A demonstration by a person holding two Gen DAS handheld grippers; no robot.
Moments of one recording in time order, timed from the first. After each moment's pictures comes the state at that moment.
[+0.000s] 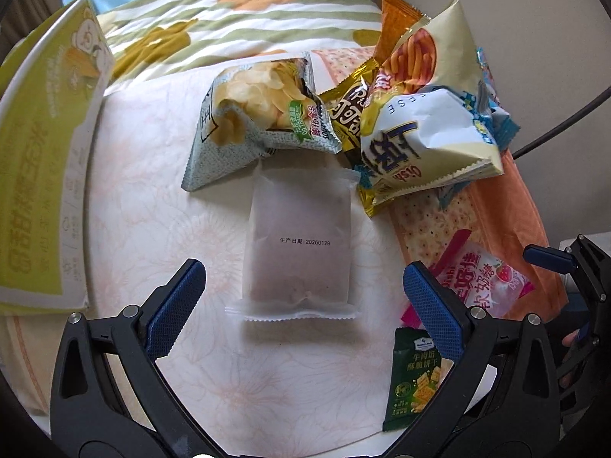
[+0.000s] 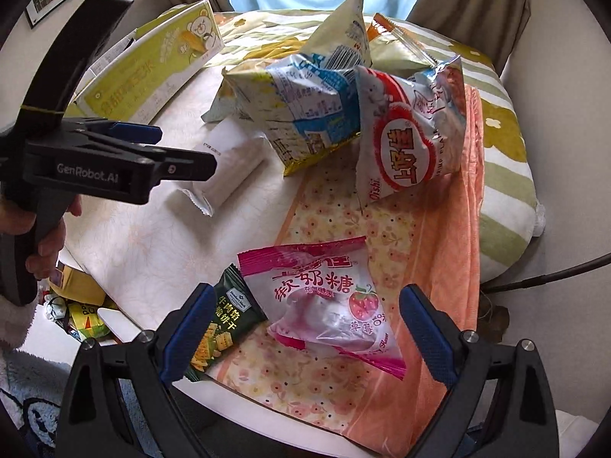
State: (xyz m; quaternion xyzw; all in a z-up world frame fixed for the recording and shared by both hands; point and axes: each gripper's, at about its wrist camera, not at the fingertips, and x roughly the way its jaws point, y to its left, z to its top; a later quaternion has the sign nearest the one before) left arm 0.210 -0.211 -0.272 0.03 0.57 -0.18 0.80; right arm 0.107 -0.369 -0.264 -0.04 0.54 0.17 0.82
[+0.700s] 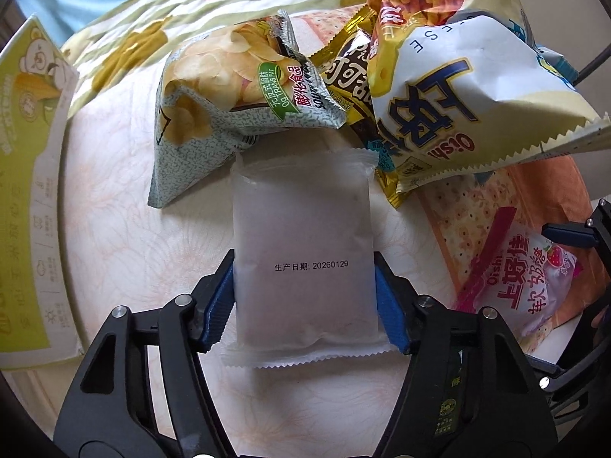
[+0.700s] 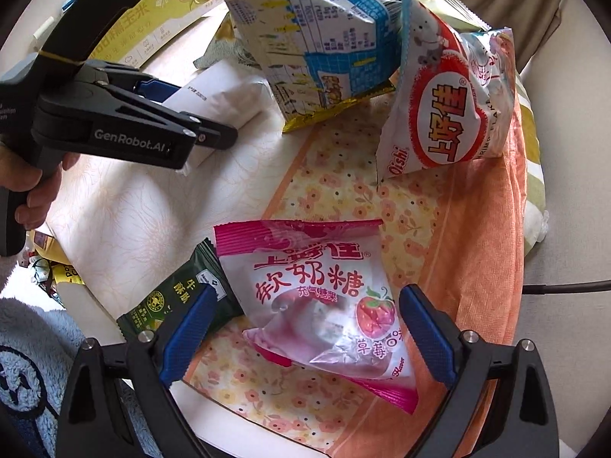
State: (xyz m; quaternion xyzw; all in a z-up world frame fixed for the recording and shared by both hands) left arm 0.234 -0.232 -0.309 0.11 0.59 -0.19 0.78; right arm 0.125 -0.357 -0.298 -0.10 0.58 0.17 0.79
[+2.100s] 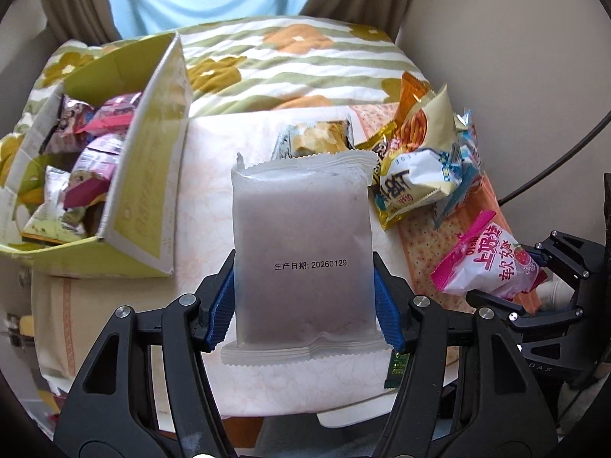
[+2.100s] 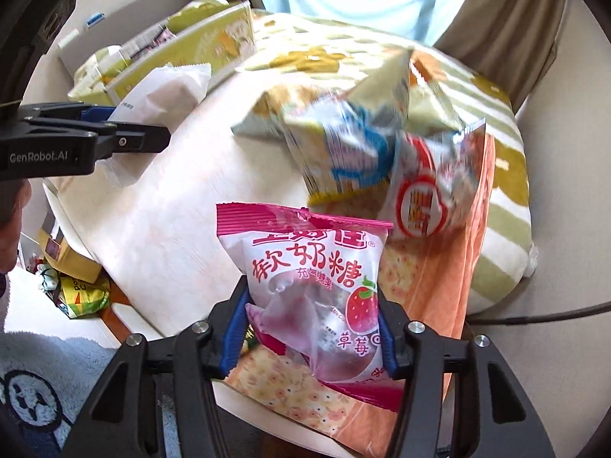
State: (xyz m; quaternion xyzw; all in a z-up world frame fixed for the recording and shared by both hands) left arm 0.162 -0.156 -0.176 0.01 0.51 -0.11 0.85; right arm 0.124 -0.361 -0.234 -0.10 0.52 0.20 0.83
